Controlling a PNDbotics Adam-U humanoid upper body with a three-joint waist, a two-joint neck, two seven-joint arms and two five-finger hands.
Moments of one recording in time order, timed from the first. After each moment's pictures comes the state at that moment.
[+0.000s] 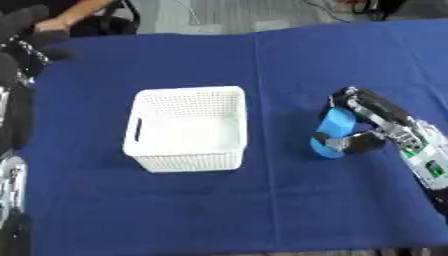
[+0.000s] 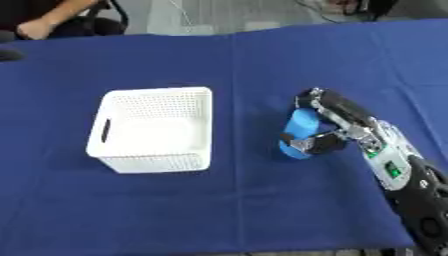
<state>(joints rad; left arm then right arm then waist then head) -0.16 0.24 0.20 -1.98 0.13 -0.36 -0.27 -0.59 -0.50 0.28 -1.23 0.61 -0.53 0.20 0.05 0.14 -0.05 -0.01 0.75</state>
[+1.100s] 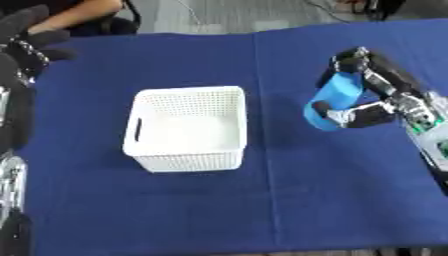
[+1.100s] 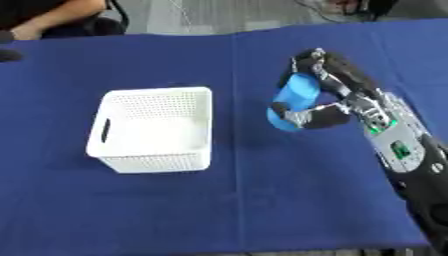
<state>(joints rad) -0.16 0.24 0.20 -1.98 0.13 -0.36 -0.27 -0.64 -0.54 0.28 -1.47 0.45 -0.49 0.21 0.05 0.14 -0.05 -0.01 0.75</state>
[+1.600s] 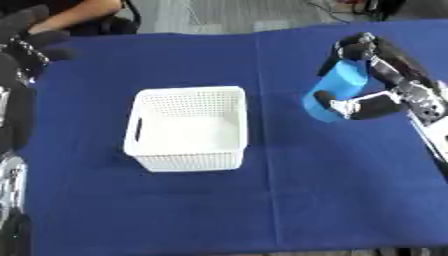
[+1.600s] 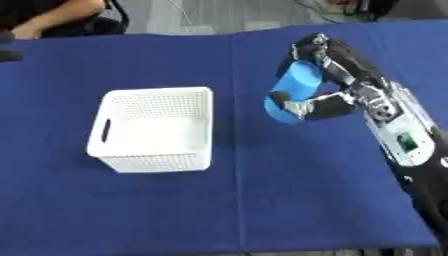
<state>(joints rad) -0.16 0.24 0.20 -1.98 0.13 -0.36 -0.27 -0.65 -0.55 0.28 -1.50 0.42 -0.46 0.23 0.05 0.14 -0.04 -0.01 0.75</state>
